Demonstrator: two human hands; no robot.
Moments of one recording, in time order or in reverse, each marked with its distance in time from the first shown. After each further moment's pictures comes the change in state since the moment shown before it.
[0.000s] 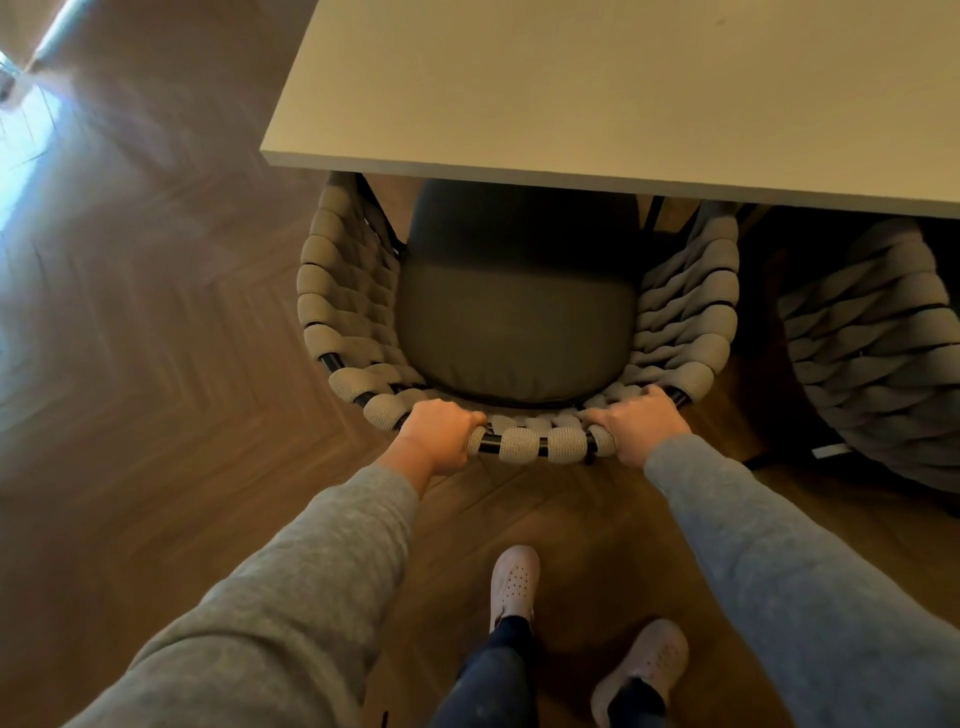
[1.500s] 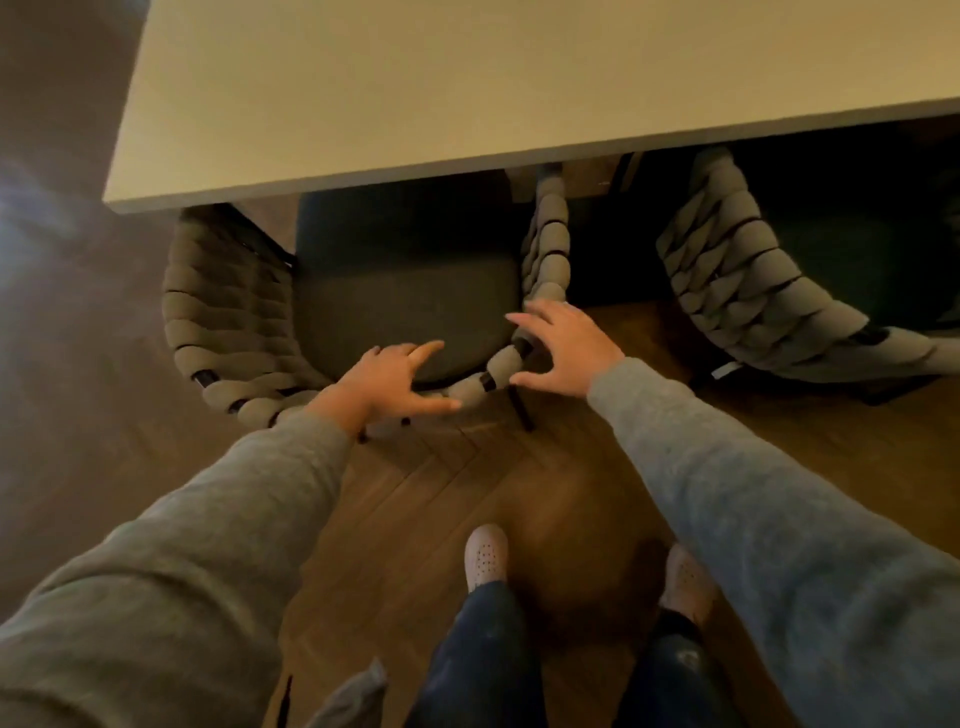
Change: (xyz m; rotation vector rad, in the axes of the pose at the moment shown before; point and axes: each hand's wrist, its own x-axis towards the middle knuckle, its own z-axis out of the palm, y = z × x) left_hand 0.038 0.062 -0.065 -0.156 -0.092 0.053; right_hand -0.053 0.079 0.013 0.625 0.358 0.065
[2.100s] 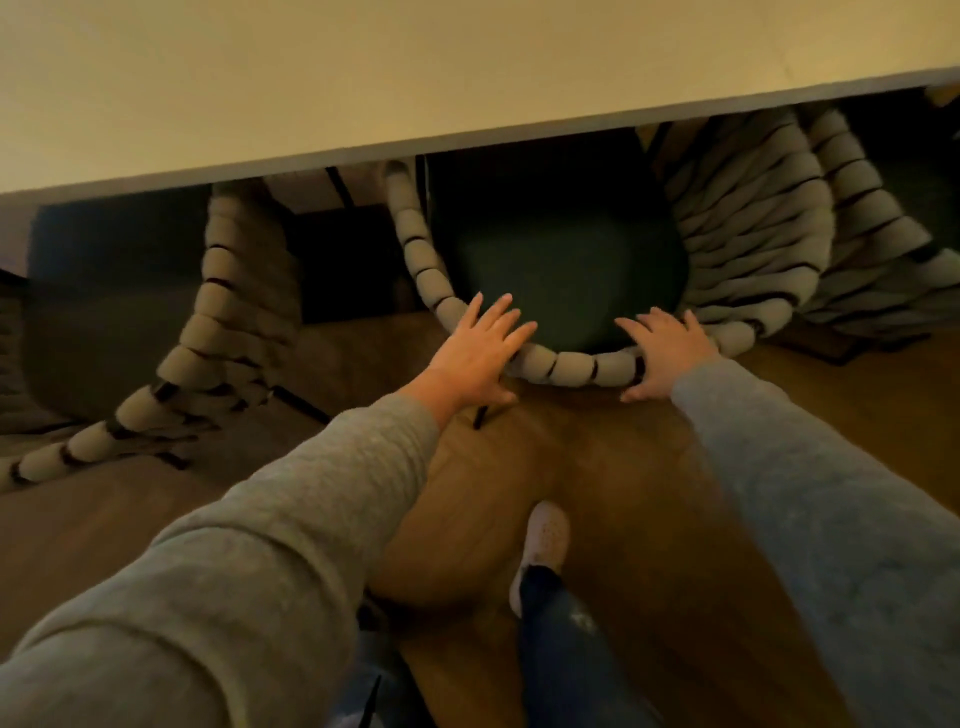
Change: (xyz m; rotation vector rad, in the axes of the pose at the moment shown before) left_hand 0.178 0.486 0.006 0.383 0.251 0.415; right_hand -0.206 0.452 -0.127 -0.304 -0.263 0.435
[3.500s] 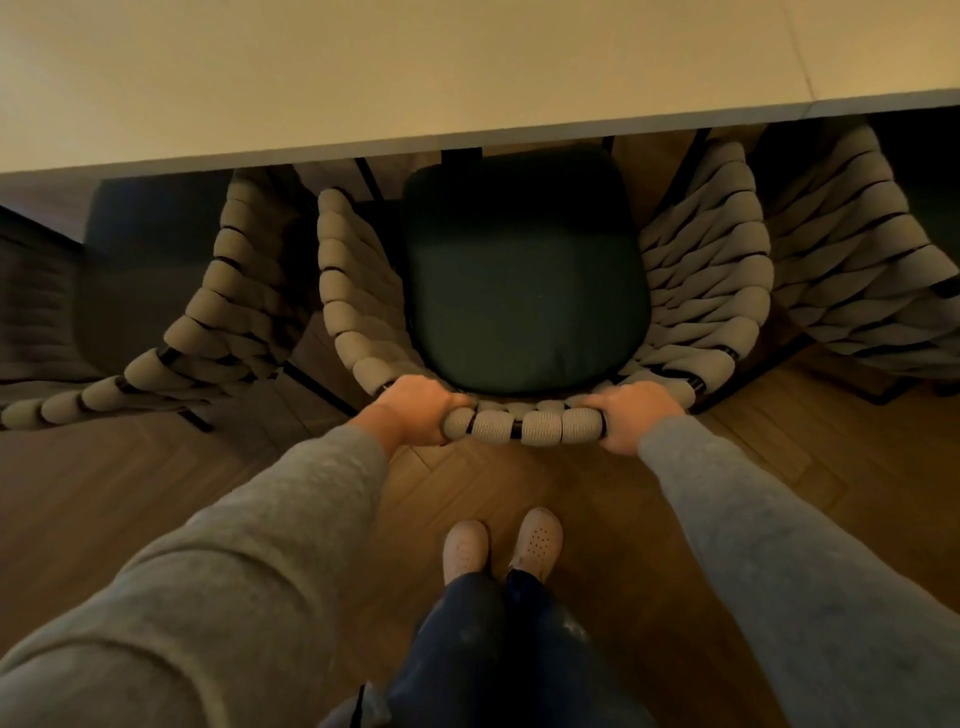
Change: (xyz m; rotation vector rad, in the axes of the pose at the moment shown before) left_hand -0.036 0.034 0.013 -0.117 -0.223 -0.140; right_hand -0.015 0.019 0.048 -0.009 0.016 -0.327
